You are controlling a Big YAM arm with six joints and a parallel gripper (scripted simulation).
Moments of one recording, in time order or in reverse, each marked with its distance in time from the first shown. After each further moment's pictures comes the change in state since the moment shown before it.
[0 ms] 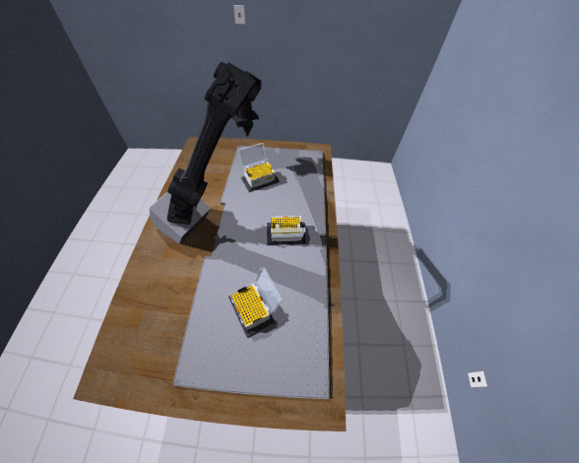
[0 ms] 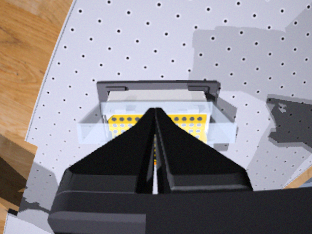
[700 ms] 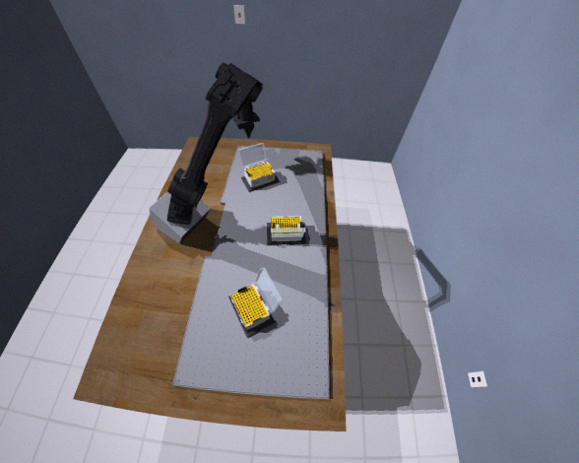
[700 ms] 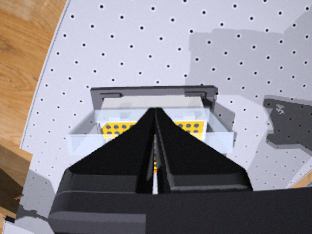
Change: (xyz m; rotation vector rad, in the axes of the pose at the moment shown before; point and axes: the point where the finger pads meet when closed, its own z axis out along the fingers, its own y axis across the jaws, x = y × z) arm 0.000 -0.005 0.010 0.008 -0.012 0.009
